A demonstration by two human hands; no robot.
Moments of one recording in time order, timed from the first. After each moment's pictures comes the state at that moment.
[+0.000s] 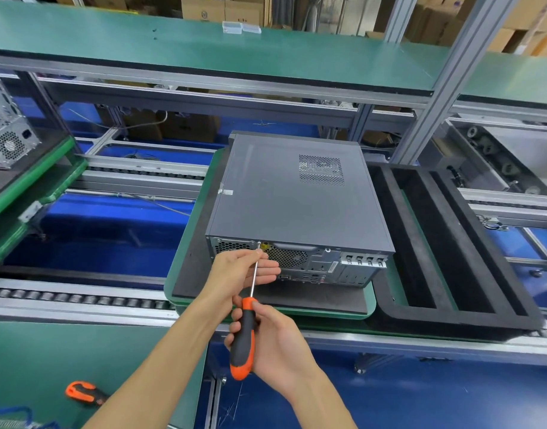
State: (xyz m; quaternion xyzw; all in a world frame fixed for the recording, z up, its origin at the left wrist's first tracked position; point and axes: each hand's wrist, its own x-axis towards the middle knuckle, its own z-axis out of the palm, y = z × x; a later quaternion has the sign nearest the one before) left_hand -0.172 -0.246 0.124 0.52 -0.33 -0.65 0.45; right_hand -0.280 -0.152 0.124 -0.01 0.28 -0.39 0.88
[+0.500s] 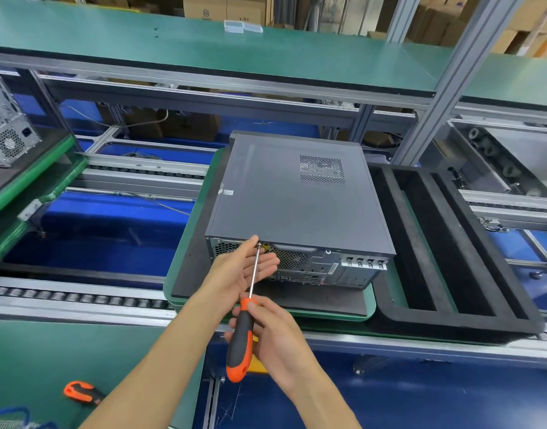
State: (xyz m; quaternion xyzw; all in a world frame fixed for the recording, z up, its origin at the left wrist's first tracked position) left_hand -0.174 -0.258 0.125 0.47 -0.16 -0.73 0.48; right_hand -0.282 -0.158 0.117 -0.18 0.39 -0.43 0.79
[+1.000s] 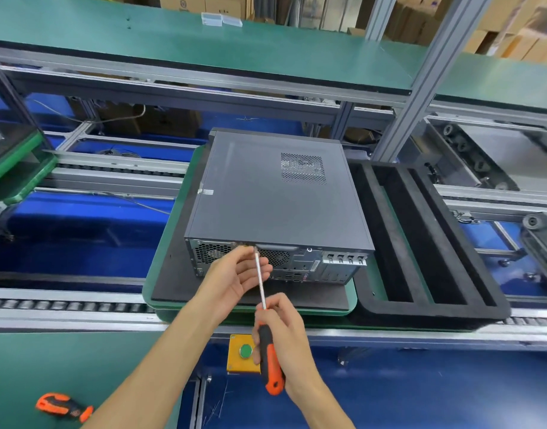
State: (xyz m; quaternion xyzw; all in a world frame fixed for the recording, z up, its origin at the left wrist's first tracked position) left_hand -0.191 -0.255 0.115 0.45 -0.17 -0.75 0.46; right_hand -0.318 -0.147 0.113 -0.35 0.51 -0.44 0.65
